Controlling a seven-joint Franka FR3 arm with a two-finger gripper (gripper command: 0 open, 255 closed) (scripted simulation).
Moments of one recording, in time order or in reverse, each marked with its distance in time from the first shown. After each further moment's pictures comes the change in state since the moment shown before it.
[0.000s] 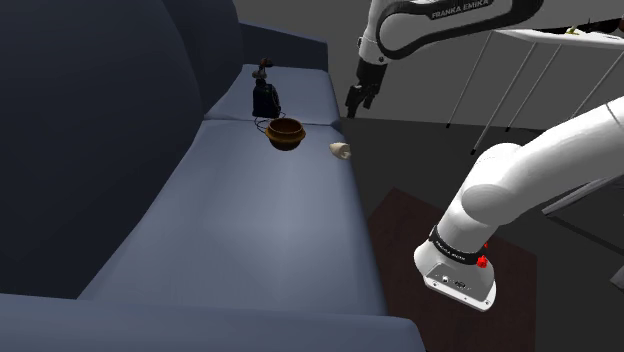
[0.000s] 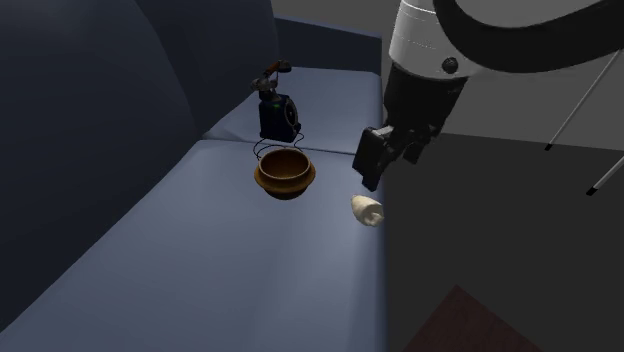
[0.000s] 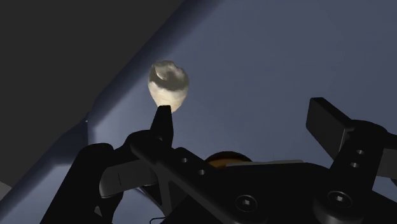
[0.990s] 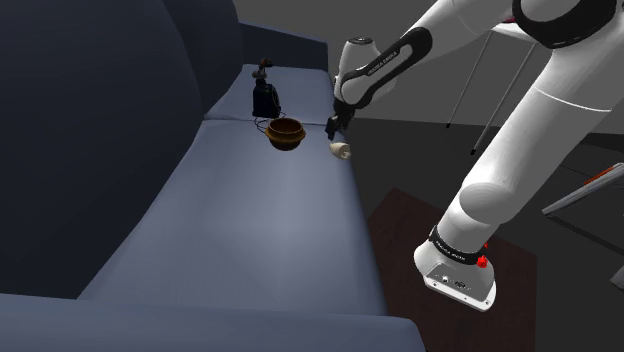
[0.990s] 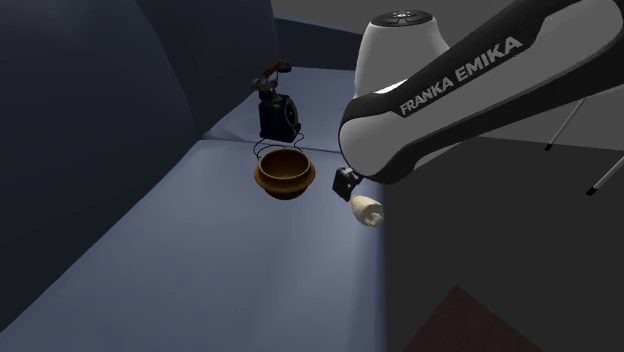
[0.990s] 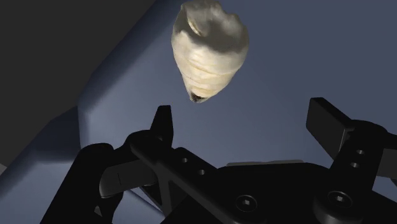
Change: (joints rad) arm -0.037 0.509 -0.071 0.067 -0.070 0.497 -0.049
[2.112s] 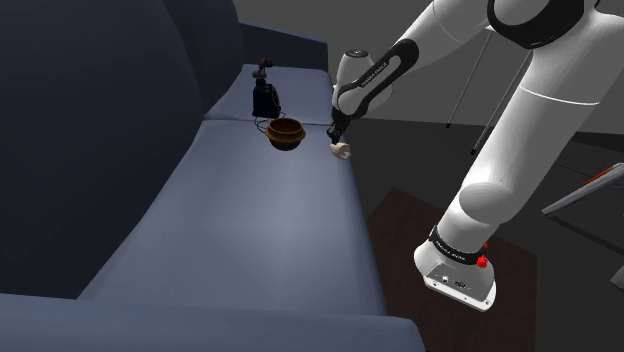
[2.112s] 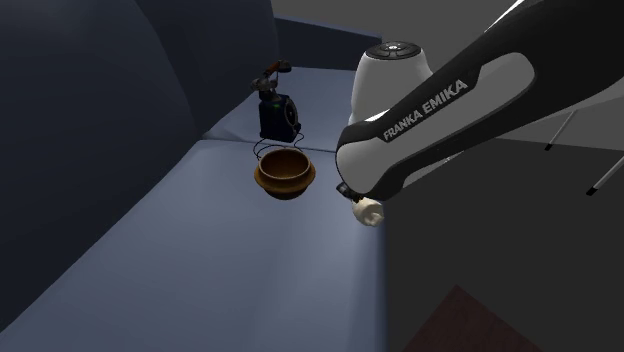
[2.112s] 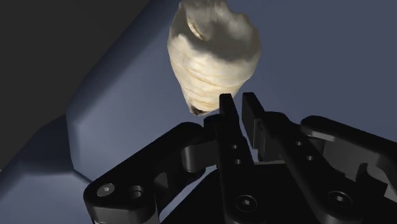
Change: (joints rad) arm -0.005 0.095 -0.006 0.003 0.006 0.094 -0.005
